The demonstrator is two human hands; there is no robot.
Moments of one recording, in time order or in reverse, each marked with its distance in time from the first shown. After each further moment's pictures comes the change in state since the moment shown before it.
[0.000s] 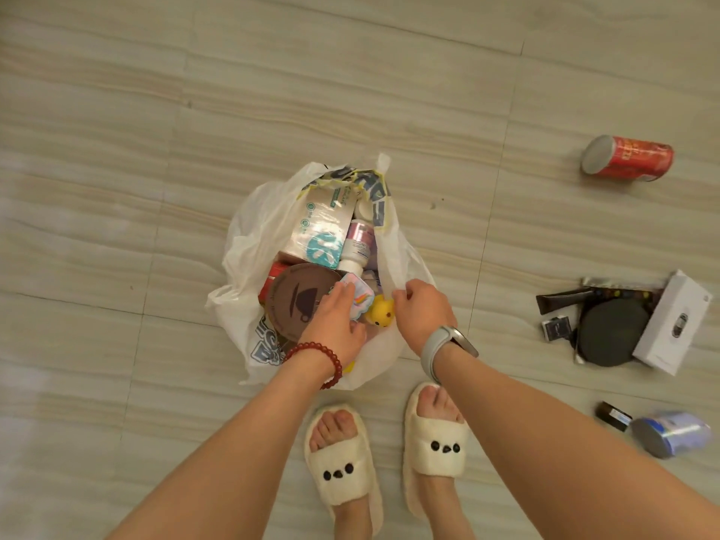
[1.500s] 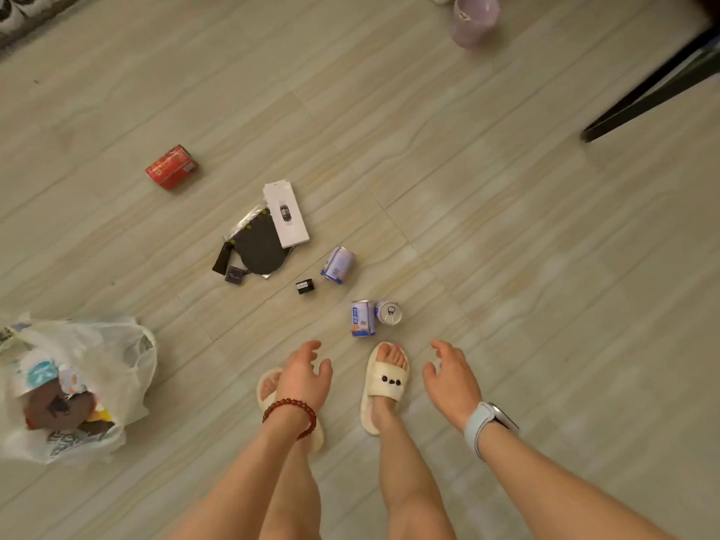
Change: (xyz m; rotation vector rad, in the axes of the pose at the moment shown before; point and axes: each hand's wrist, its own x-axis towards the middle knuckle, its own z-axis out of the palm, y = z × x) left_hand -0.307 0.362 0.377 0.411 -0.207 0.010; right_hand -0.360 0.566 -0.225 0.638 0.136 0.476
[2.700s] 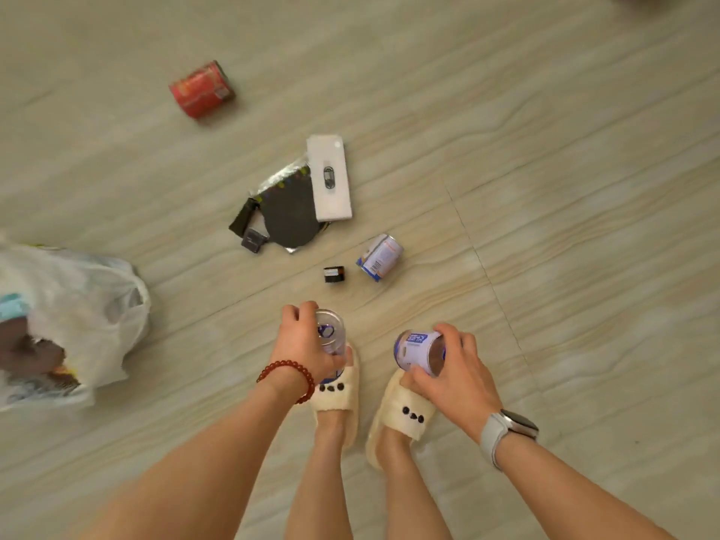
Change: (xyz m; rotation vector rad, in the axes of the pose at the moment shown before) left_hand 0.137 -0.035 0.009 0.087 0.095 0.027; right_hand 0.126 -0.026 0.064 -0.234 -0.079 -0.225
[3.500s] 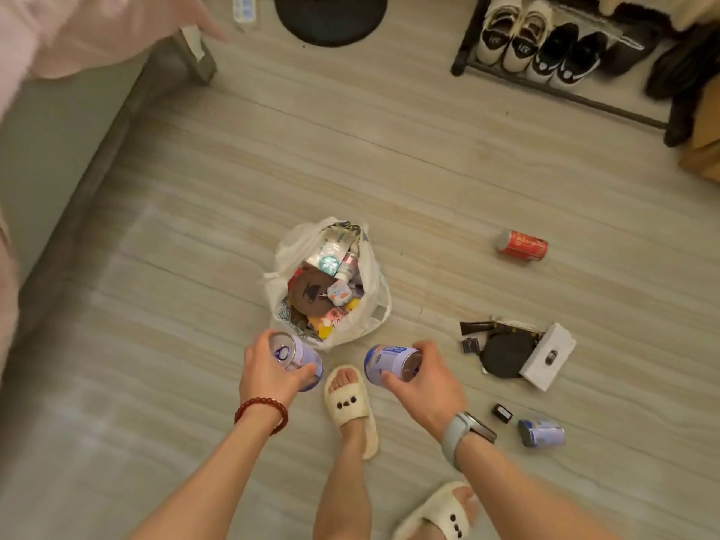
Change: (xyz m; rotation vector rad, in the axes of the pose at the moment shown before) left_hand -0.177 -0.372 -0.272 -0.889 0.635 -0.566; right_hand -0.170 -0.451 0.196 -0.455 -0.187 -0.419
